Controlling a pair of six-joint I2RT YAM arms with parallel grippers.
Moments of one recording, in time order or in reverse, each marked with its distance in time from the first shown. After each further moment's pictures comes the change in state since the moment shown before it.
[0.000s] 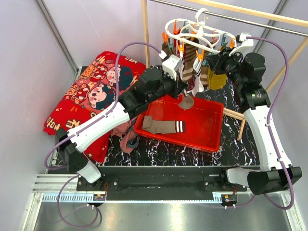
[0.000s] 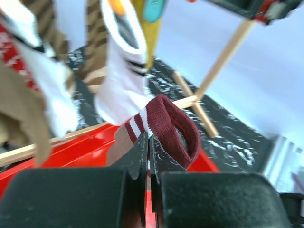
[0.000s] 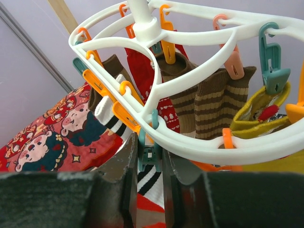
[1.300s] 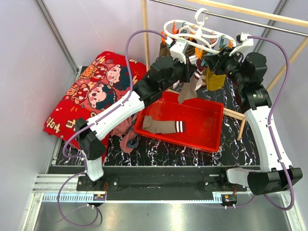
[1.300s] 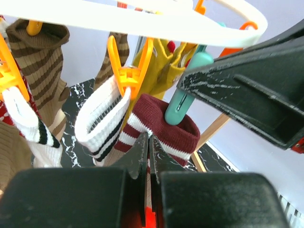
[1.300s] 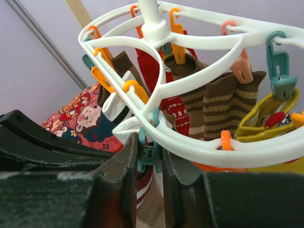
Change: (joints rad) left arm 0.017 0.257 0.317 0.056 -0.088 -0.095; right arm -0.001 -0.004 0.013 -0.014 -0.061 0.040
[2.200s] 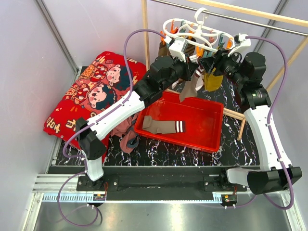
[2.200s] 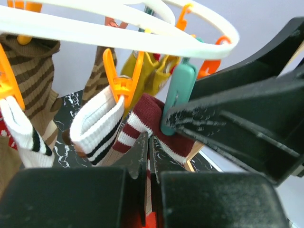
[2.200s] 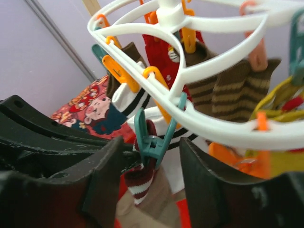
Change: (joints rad) left arm 0.001 0.003 0.001 0.053 0.000 -0.025; right arm -0.004 0.007 0.000 -0.008 -0.054 0.016
